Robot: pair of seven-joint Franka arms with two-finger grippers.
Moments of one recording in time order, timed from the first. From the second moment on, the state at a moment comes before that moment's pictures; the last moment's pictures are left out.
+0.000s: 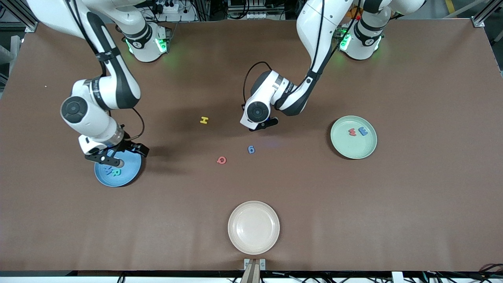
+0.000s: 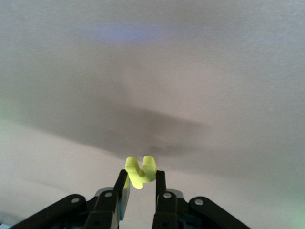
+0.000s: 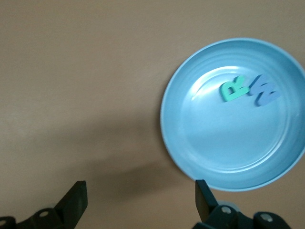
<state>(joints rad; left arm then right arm) -0.88 0.75 0.03 -1.59 -0.48 1.87 -0.88 0.19 0.27 -0.04 -2.13 0.00 2.43 0.41</state>
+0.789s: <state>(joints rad) -0.76 0.73 0.09 -1.60 -0.39 1.71 -0.69 0.41 0.33 0.03 -2.16 0.00 2.48 0.81</state>
